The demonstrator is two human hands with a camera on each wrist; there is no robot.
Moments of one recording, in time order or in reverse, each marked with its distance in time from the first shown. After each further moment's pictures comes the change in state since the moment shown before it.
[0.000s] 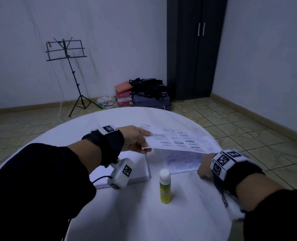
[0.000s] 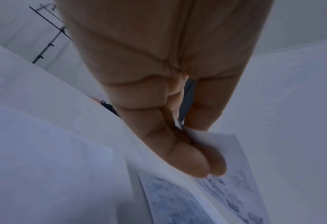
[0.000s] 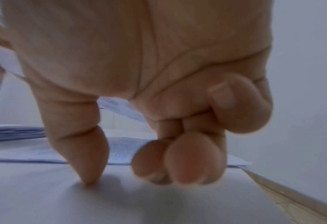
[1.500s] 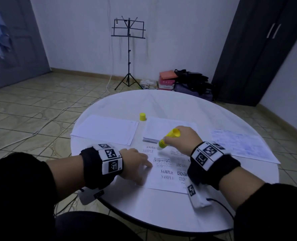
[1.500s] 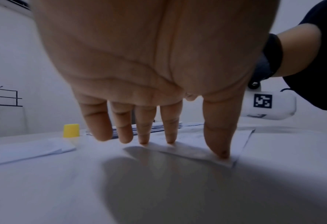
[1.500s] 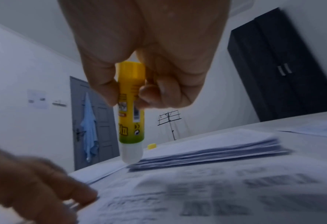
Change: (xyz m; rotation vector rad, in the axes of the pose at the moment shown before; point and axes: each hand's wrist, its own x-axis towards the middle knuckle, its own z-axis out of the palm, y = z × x) left_hand -0.209 -0.164 -0.037 1.354 0.019 -0.055; right_hand -0.140 -0.209 -0.015 0.767 0.323 -0.506
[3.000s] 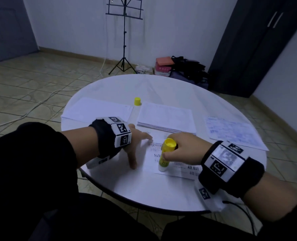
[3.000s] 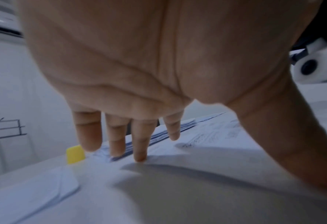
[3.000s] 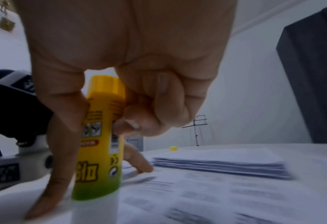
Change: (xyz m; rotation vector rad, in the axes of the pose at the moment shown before) left_hand 0.020 0.002 -0.023 0.091 -0.094 -0.126; right_hand -0.055 0.006 -0.009 -0.328 -0.335 -0.176
